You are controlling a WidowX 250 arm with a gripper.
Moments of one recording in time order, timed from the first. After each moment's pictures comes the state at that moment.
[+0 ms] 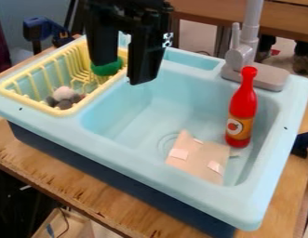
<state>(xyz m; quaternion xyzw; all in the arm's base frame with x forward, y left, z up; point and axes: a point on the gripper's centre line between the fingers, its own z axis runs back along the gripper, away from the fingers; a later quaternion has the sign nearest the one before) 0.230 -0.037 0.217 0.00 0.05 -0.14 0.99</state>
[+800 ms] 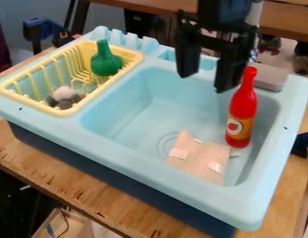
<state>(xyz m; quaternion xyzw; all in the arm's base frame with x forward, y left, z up) 0.305 -0.098 0.185 -0.03 0.02 -0.19 0.98</state>
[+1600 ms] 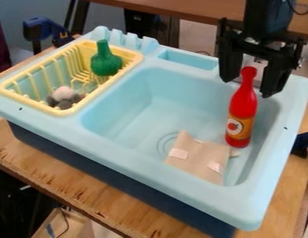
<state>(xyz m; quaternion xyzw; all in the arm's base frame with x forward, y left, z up) 0.342 -0.134 0.171 -0.03 0.00 -0.18 0.98</state>
